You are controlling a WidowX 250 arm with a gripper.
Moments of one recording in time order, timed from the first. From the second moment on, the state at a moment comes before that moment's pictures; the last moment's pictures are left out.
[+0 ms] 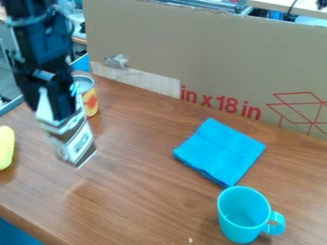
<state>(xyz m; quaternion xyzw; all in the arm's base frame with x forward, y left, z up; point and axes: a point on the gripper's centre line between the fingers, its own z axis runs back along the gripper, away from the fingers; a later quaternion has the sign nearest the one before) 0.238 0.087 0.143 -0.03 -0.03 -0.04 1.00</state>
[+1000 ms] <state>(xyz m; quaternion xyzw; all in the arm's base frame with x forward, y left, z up) 0.346 0.066 0.127 0.01 -0.04 -0.06 1.00</state>
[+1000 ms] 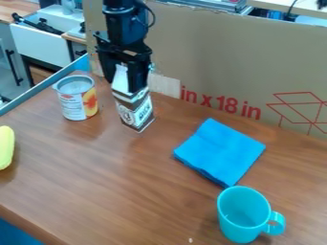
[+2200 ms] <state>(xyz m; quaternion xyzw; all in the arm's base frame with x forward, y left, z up) 0.365 0.081 0.135 -0.01 -0.03 -0.08 1.00</state>
